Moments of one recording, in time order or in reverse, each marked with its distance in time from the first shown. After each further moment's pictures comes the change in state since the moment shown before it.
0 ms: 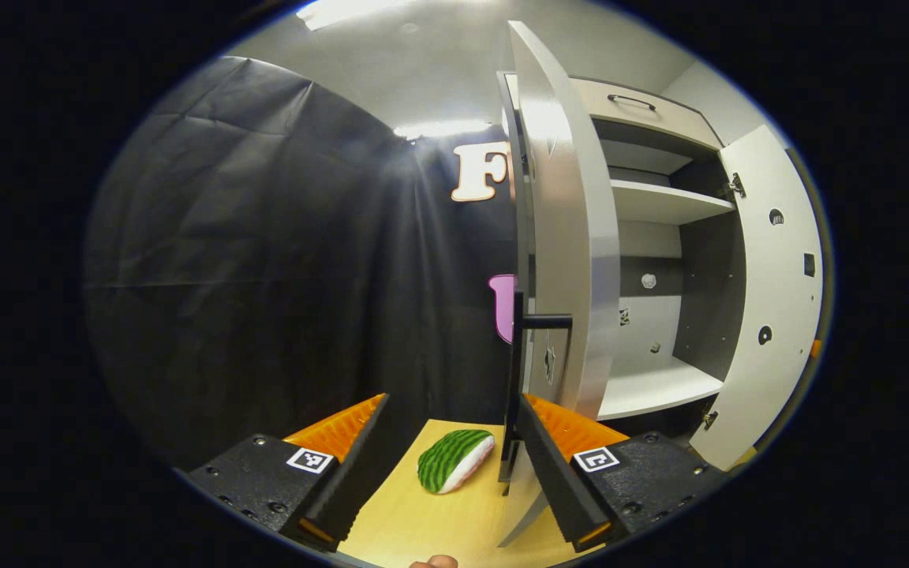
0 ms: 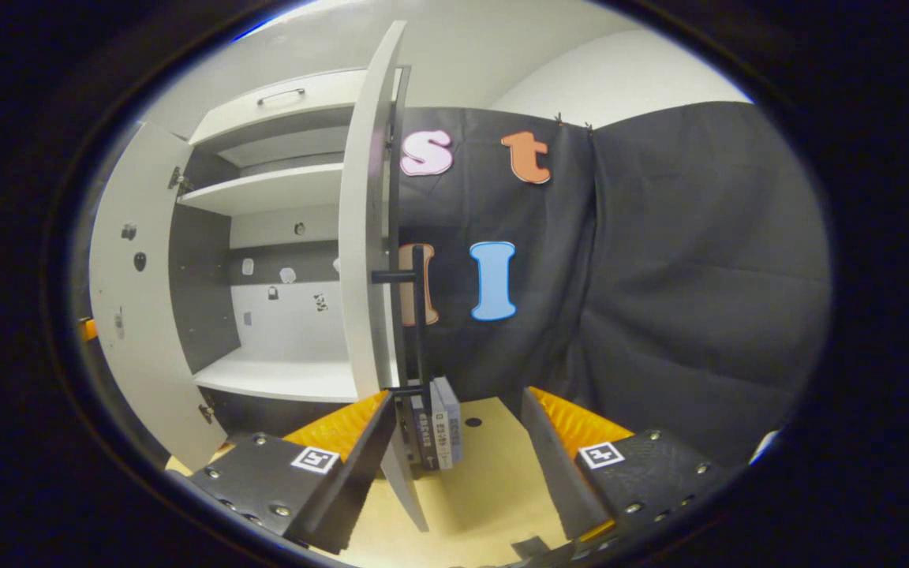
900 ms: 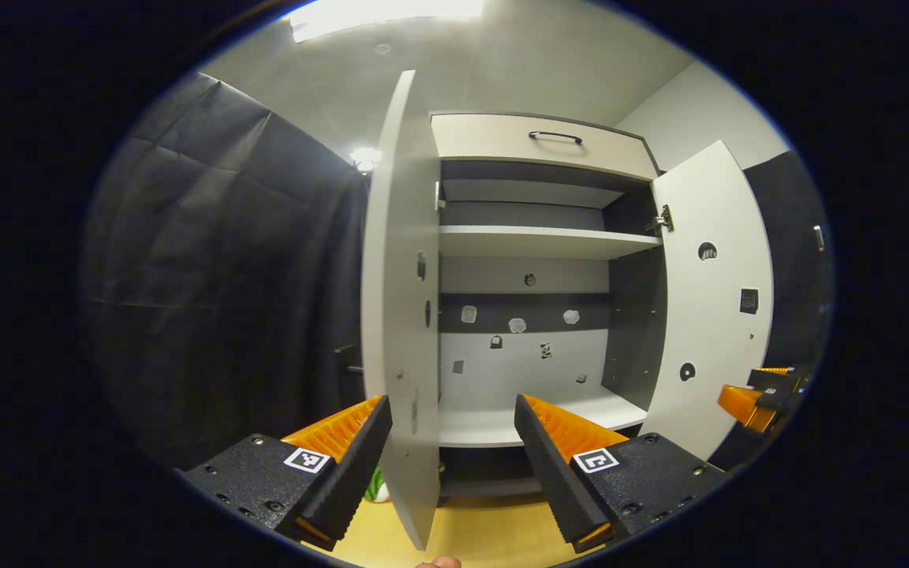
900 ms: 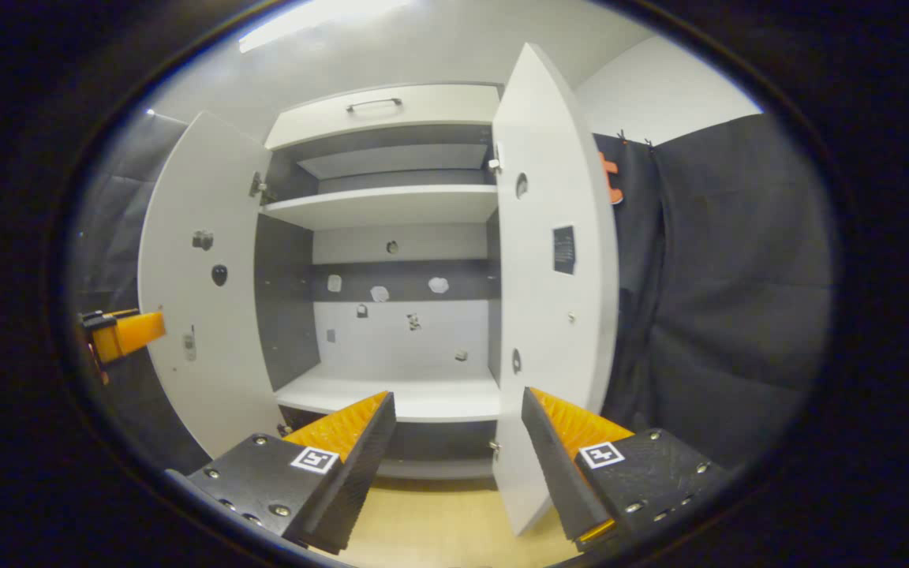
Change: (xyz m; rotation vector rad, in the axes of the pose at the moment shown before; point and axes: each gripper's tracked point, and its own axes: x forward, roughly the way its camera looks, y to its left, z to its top) left arm -0.048 -0.143 0.045 -0.032 -0.091 -0.204; right arm -0.031 0.176 0.031 0.016 -0.065 0.259
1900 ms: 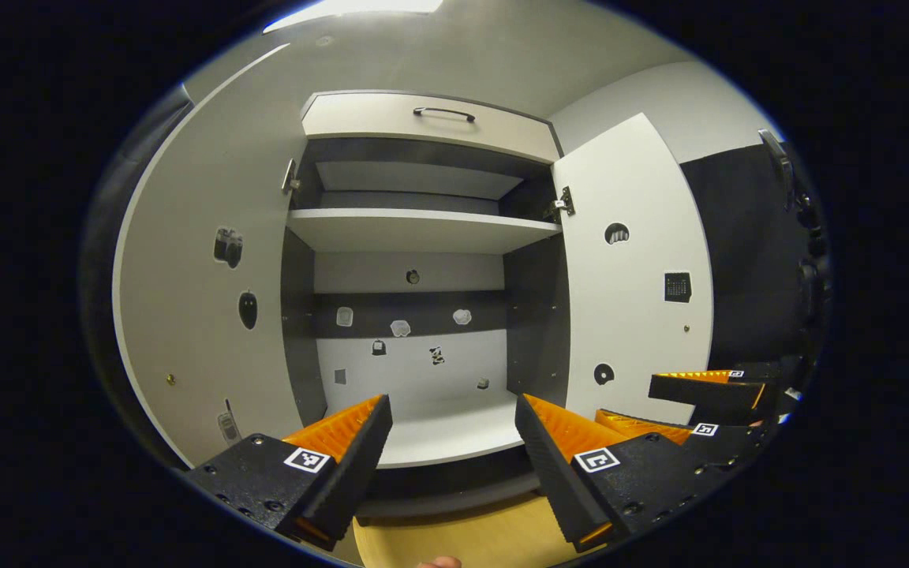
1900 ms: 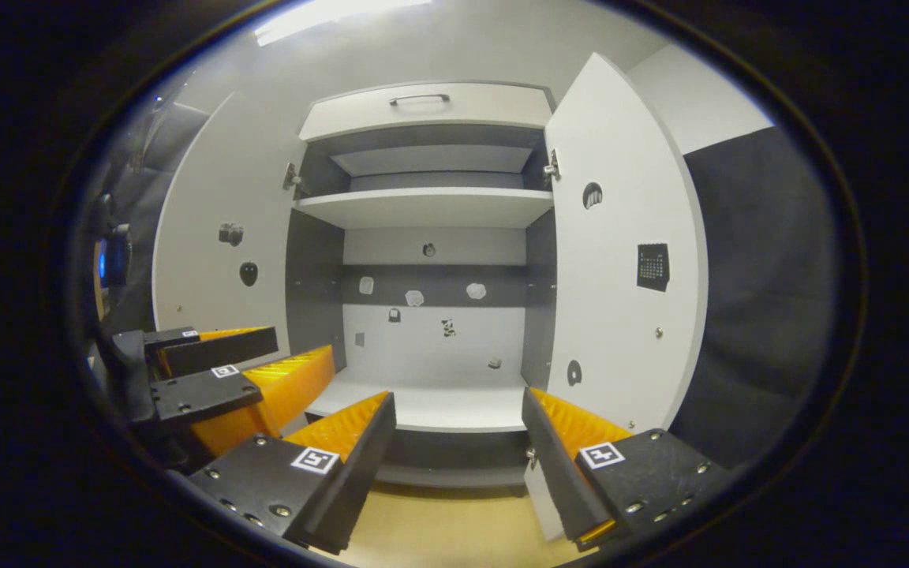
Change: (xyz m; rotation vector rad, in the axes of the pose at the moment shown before) left arm 0.057 -0.117 -0.021 0.026 -0.011 -0.336; right arm 0.013 0.053 -0.002 -0.050 0.005 0.029
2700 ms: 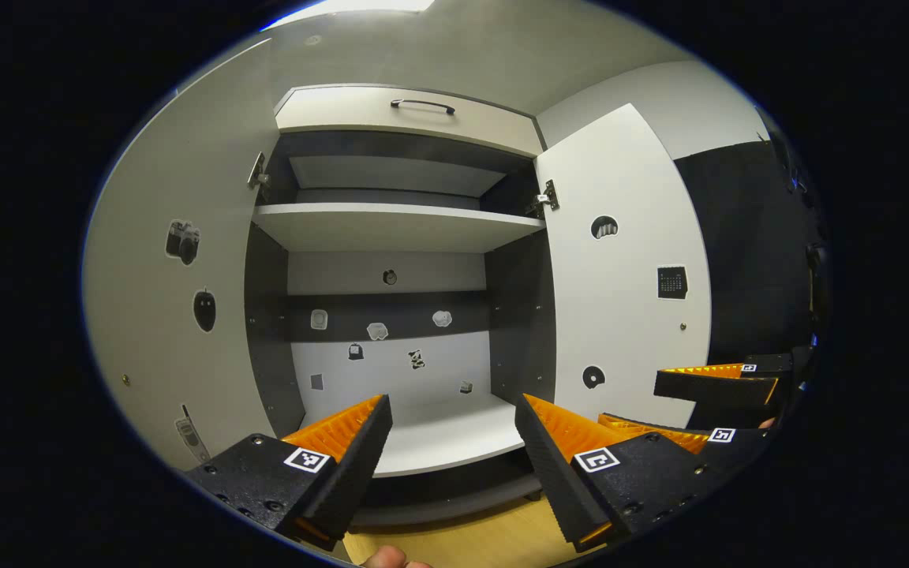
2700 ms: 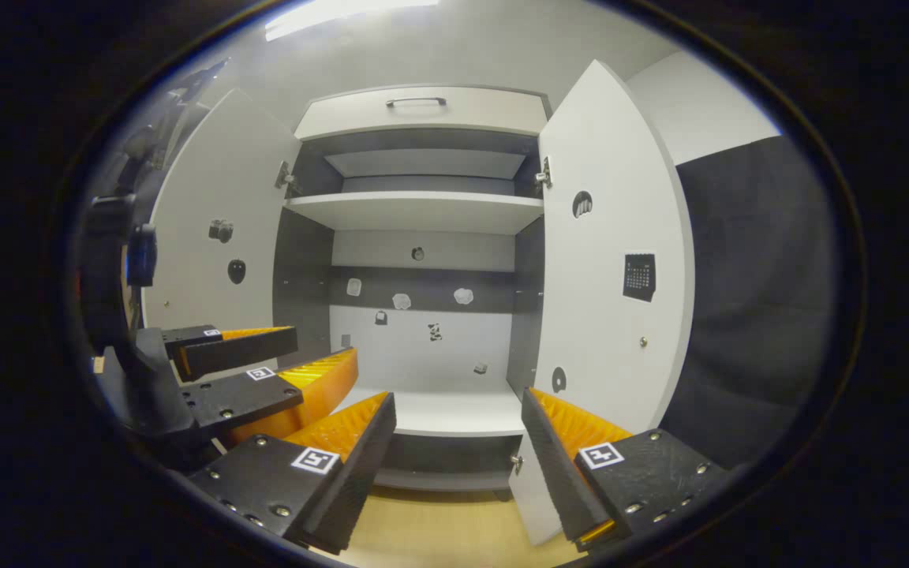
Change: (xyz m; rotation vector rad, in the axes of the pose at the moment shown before) left arm 0.028 -0.016 -0.003 0.004 -0.007 -0.052; right arm 0.001 -0.011 0.002 -0.025 -0.016 -0.055
